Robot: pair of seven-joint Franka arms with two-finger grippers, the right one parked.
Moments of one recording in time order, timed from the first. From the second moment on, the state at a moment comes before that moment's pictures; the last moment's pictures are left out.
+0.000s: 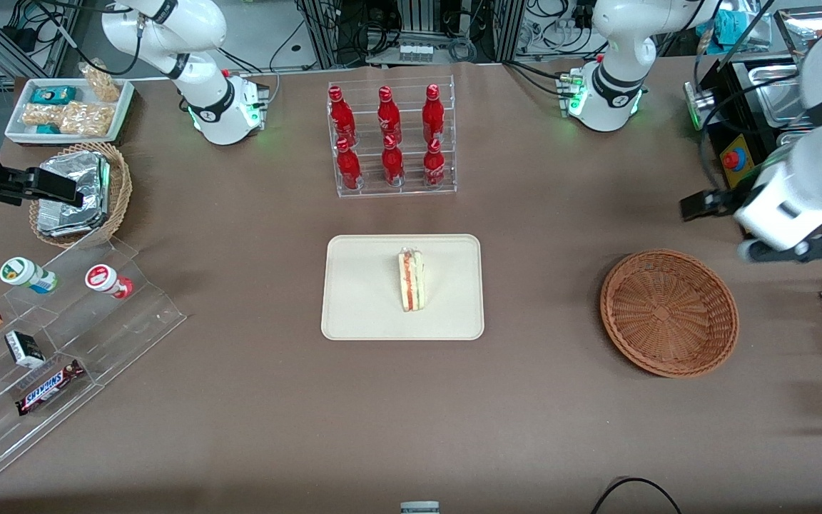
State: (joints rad) arm 0.16 0.12 -0.28 -1.48 0.06 1.34 -0.16
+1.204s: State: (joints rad) arm 0.17 0.08 -0.29 -1.44 0.03 1.24 -0.24
